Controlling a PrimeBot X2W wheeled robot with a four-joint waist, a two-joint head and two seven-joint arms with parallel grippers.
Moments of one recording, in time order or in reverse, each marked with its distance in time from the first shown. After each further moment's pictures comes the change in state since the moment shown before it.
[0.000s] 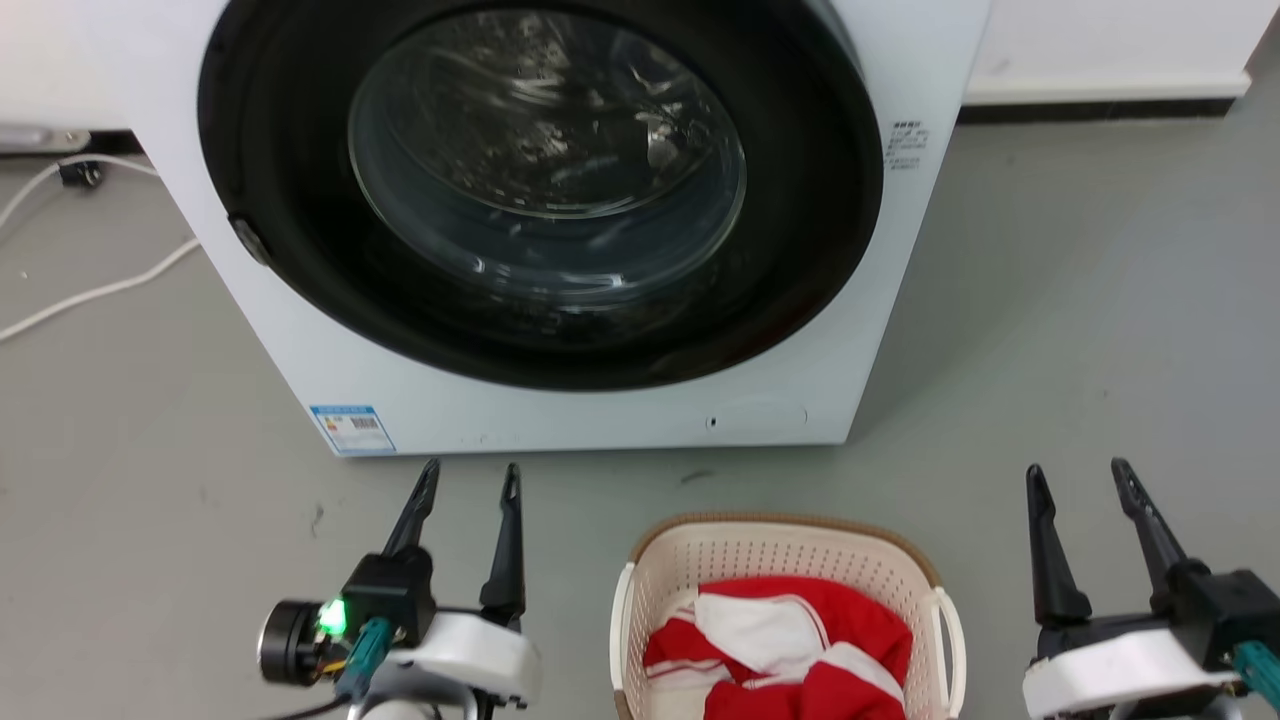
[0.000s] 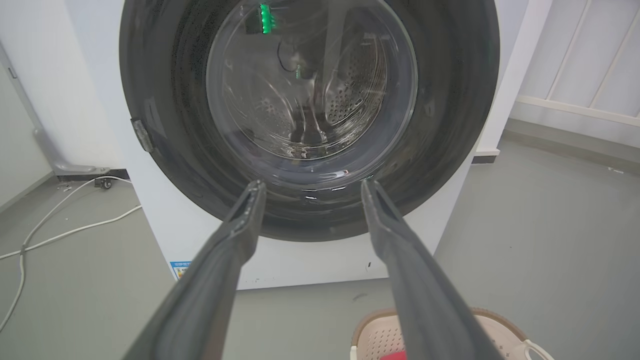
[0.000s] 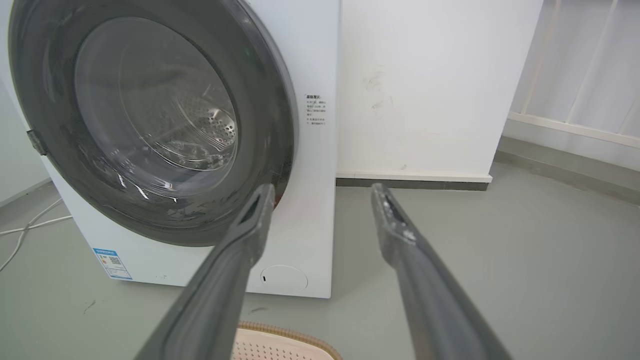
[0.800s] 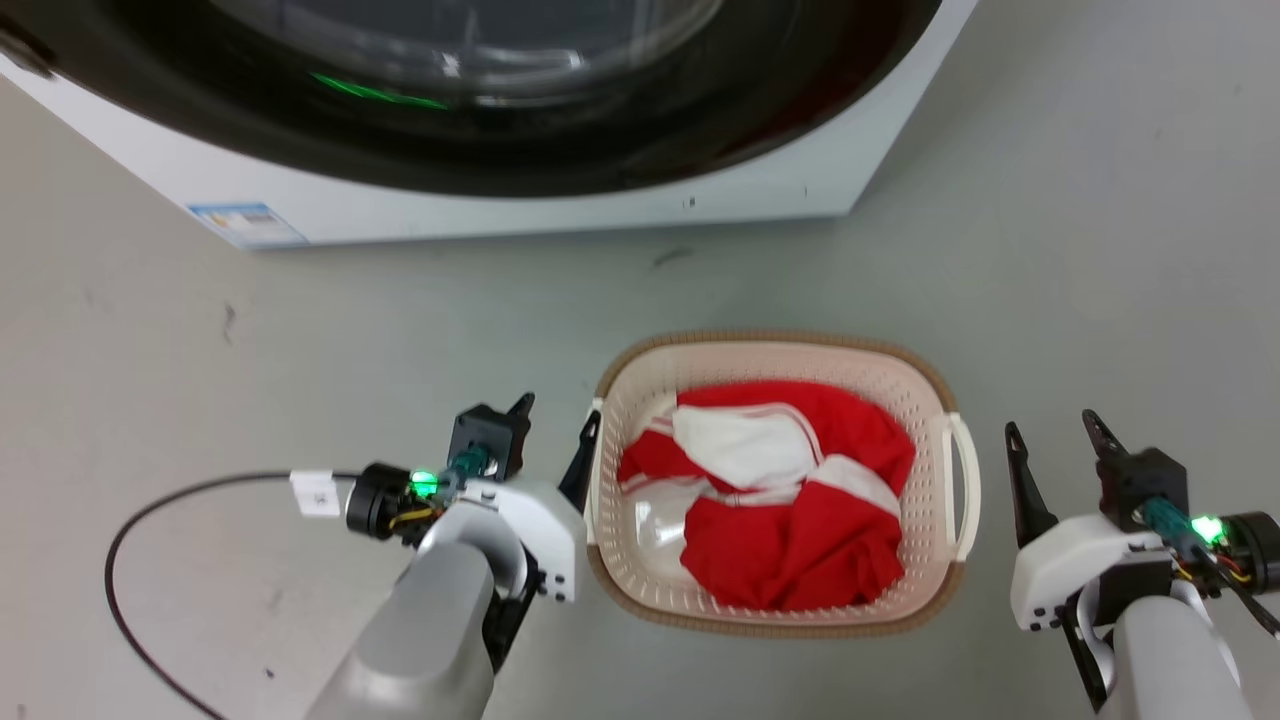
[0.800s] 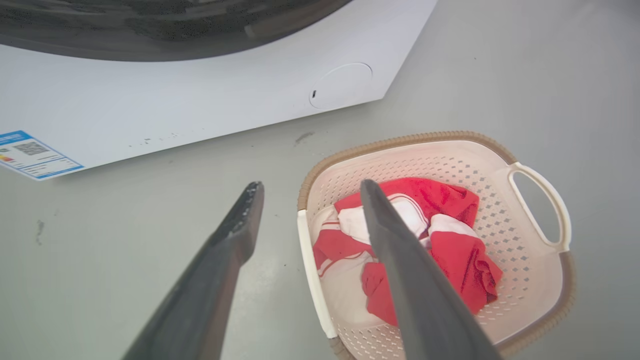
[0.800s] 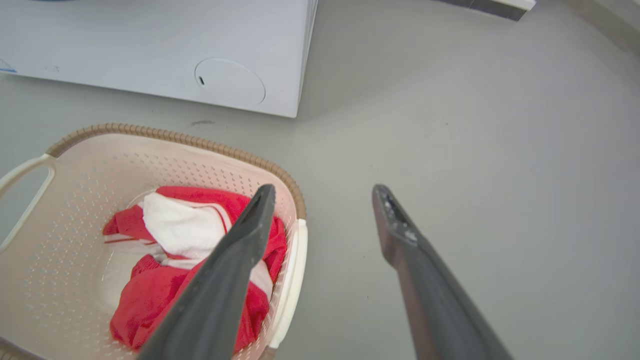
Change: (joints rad) left arm -0.492 0.000 -0.204 0.691 -0.121 -0.128 0.000; right arm -0.349 -0.001 -0.119 0.516 -0.277 0.000 0.000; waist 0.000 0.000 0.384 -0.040
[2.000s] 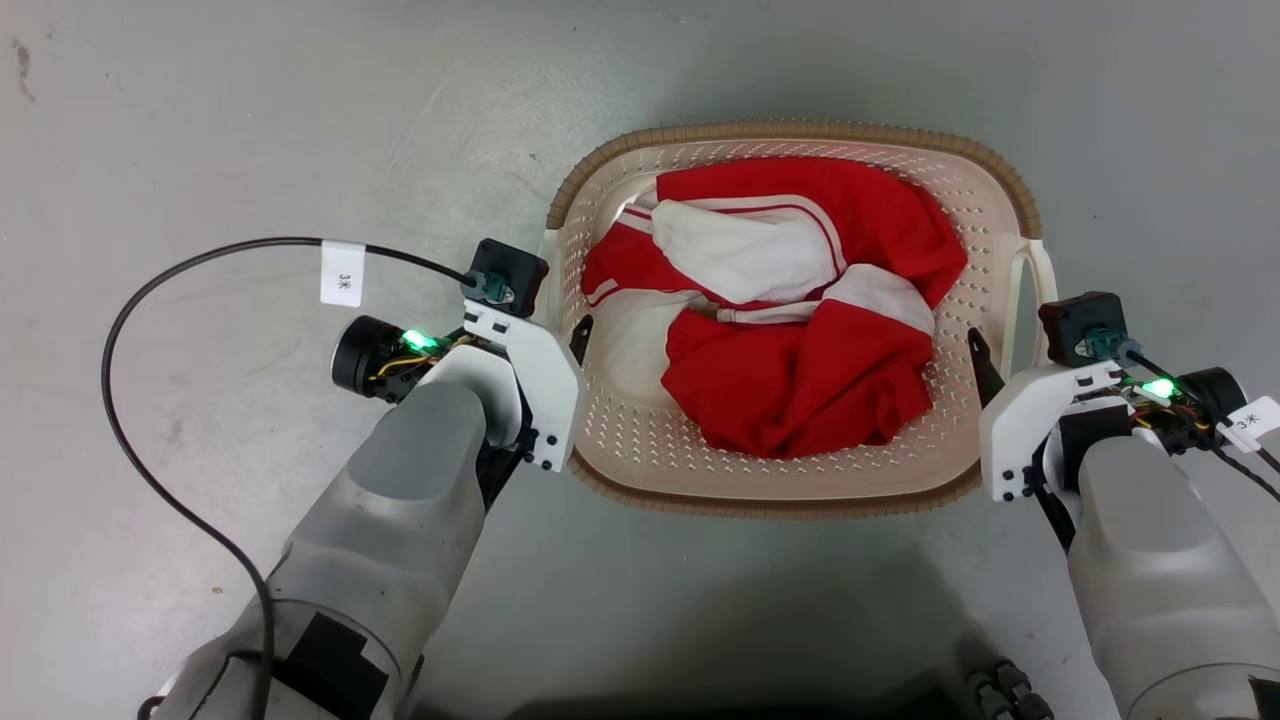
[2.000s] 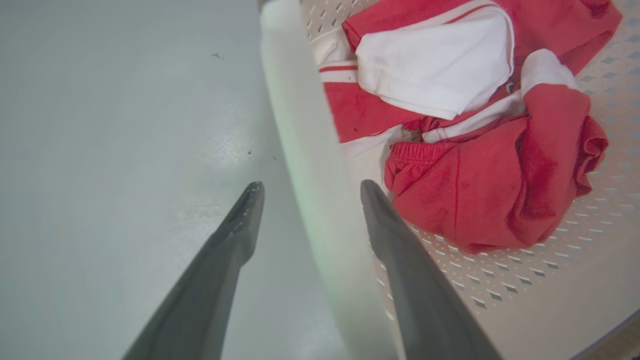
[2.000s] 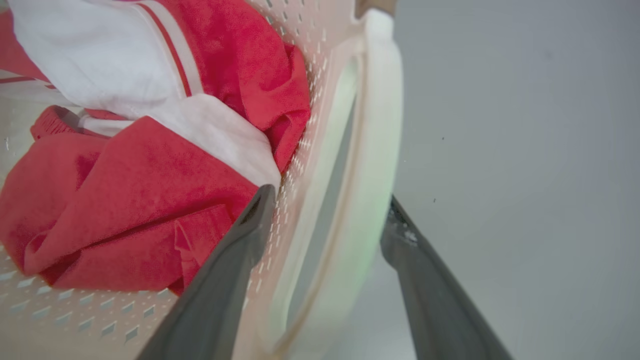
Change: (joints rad) left arm -0.415 0.002 -0.283 0.373 -0.235 -0.049 0.187; right arm -0.496 -0.001 -0.199 0.611 -0.320 0.000 0.005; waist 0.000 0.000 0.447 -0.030
